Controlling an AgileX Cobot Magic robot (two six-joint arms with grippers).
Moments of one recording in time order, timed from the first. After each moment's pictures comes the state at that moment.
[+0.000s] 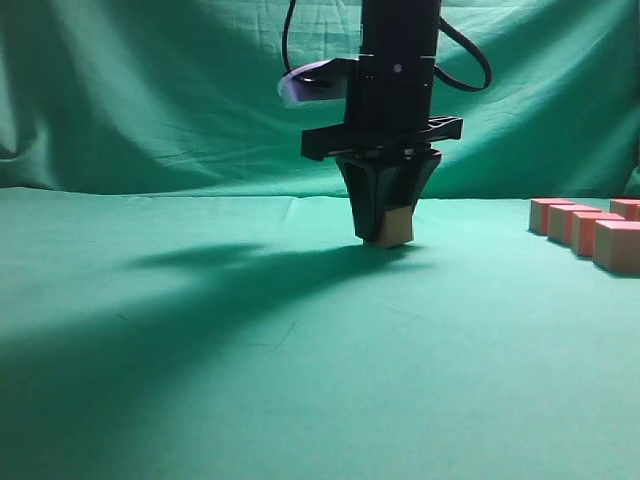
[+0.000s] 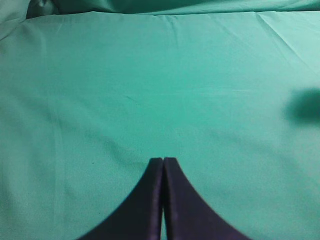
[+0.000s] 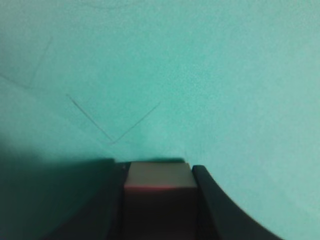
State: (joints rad) left arm -0.01 -0.01 0.02 0.02 0.35 0.01; right arm 0.54 2.22 -1.77 -0.09 1.03 -0.14
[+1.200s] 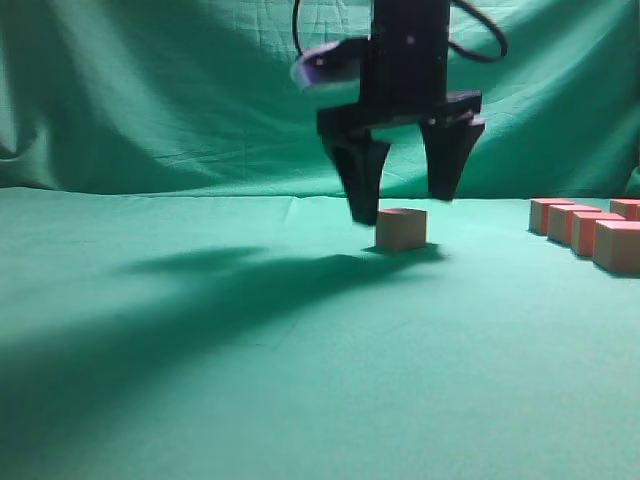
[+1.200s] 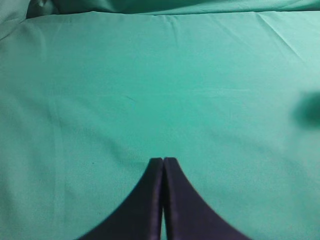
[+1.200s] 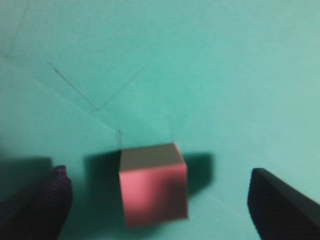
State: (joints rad) left arm -0.01 -0.01 0.02 0.02 0.35 0.01; right arm 0.54 2.19 -1.78 -0.13 1.11 -0.10
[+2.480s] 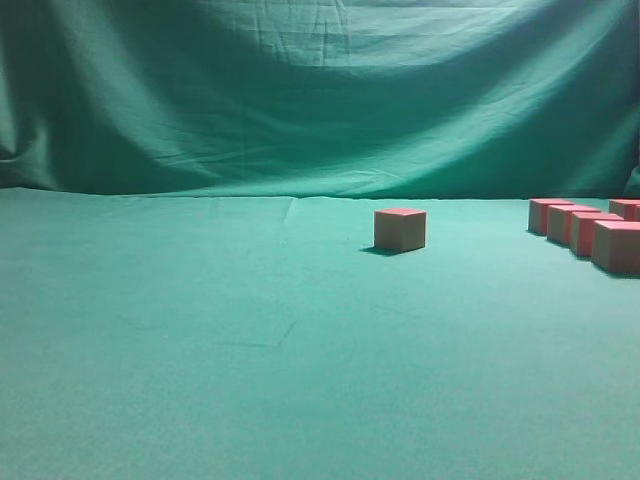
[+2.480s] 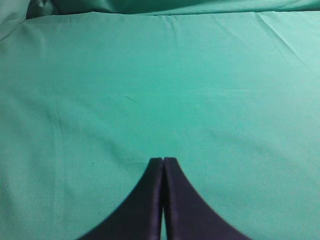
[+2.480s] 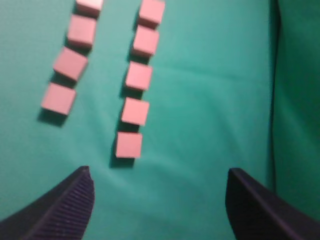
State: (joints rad) left arm -0.01 -0.01 0.02 0.02 0.35 0.01; right arm 0.21 1.29 -1.22 -0.30 1.25 0.08
